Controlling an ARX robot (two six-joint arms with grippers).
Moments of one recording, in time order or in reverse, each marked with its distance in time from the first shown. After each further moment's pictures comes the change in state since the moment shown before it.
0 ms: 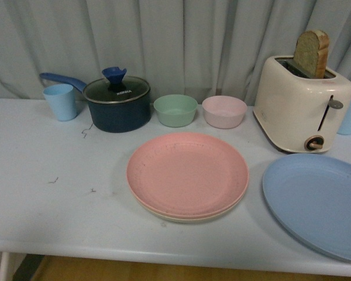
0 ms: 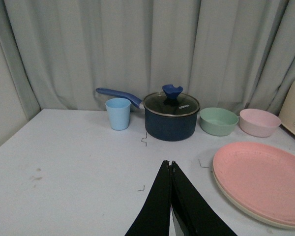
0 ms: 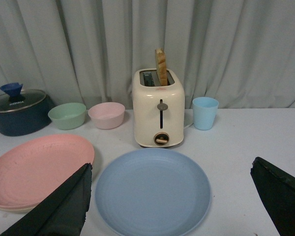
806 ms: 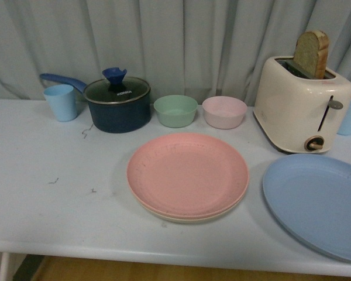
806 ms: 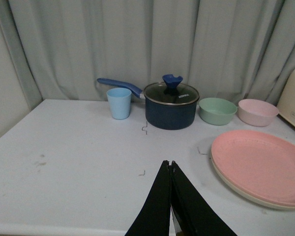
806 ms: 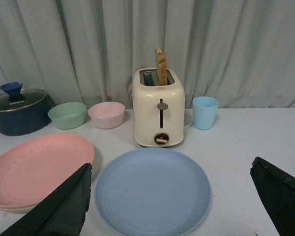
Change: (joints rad) left arm 0.000 -0.330 0.001 -0.359 0.002 0.000; right arm 0.000 0.000 0.000 0.001 0.000 0.000
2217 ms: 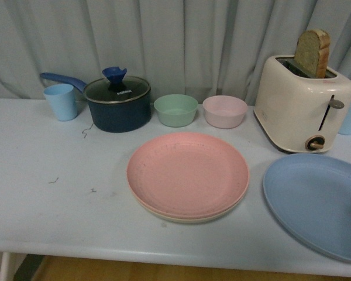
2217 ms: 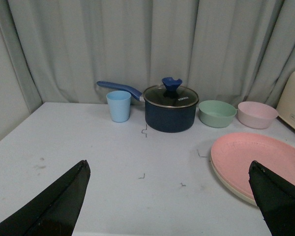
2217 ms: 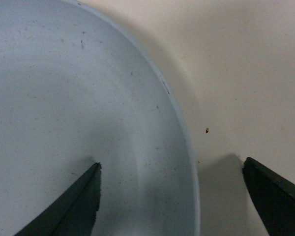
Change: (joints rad) left arm 0.000 0.000 0.000 0.009 -0.002 0.001; right arm -0.229 2.078 0.760 0.485 -0.072 0.162
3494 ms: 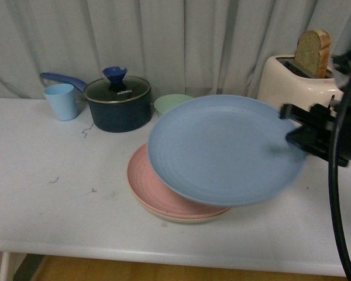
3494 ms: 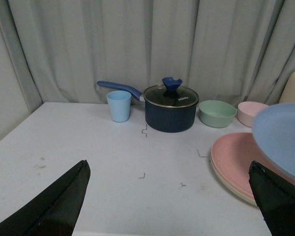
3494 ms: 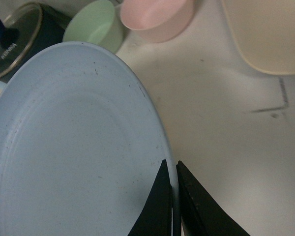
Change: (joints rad) left arm 0.000 0.000 0.000 0.000 0.000 0.000; right arm 0.391 -0.207 0.121 -0.064 -0.090 0.279
